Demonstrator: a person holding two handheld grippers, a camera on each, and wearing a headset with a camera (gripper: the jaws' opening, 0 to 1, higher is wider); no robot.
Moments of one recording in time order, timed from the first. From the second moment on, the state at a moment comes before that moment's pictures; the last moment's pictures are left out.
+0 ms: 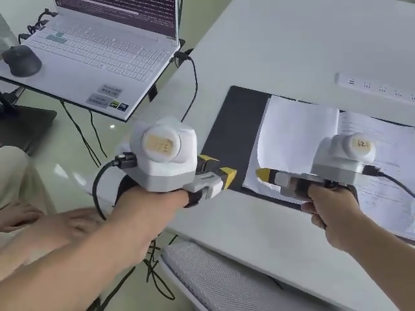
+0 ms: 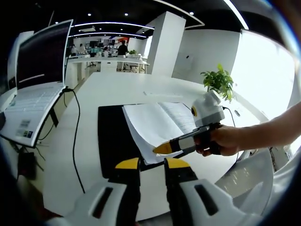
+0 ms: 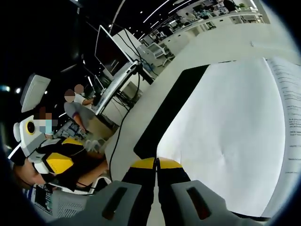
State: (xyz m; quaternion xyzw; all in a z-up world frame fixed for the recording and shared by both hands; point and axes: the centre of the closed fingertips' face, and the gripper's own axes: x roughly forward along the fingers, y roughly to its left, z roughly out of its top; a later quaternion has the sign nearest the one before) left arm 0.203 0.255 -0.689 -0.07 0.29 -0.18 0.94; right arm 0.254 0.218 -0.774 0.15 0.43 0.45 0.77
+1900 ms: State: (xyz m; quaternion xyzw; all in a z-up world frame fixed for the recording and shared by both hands) left arm 0.274 0.197 -0.809 -0.05 0.37 -0.18 0.91; right arm 0.356 0.102 -0.778 0.31 0.43 0.37 0.76
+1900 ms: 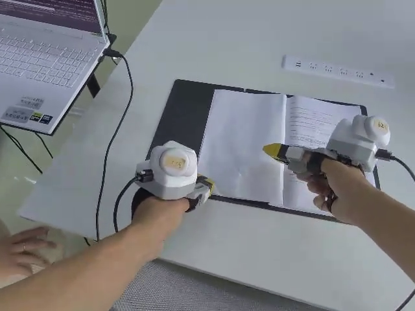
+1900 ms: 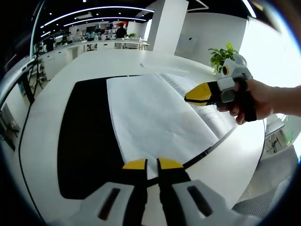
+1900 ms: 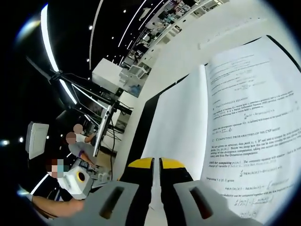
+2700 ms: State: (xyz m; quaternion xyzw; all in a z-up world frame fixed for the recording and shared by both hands) left arm 0.272 0.204 -0.817 -0.05 0.36 -0.16 0.92; right arm 0.399 0.088 -0.801 0.33 0.45 0.33 0.76
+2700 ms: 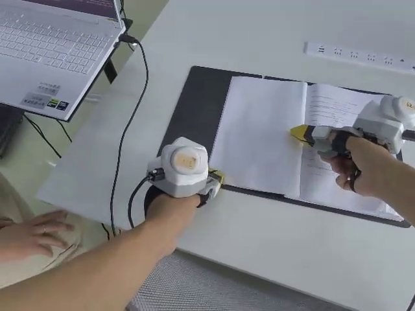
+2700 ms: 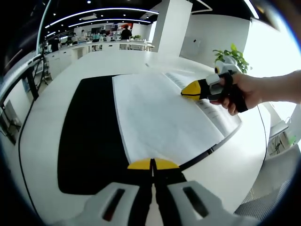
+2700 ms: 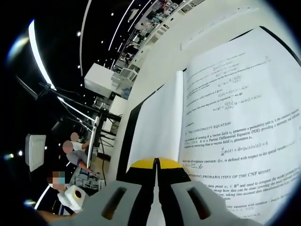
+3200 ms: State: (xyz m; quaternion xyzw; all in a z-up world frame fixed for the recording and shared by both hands) left arm 0.275 0.205 -0.821 -0.05 0.36 -0.16 0.92; right arm 0.440 0.092 -0.799 0.40 0.44 0.30 0.75
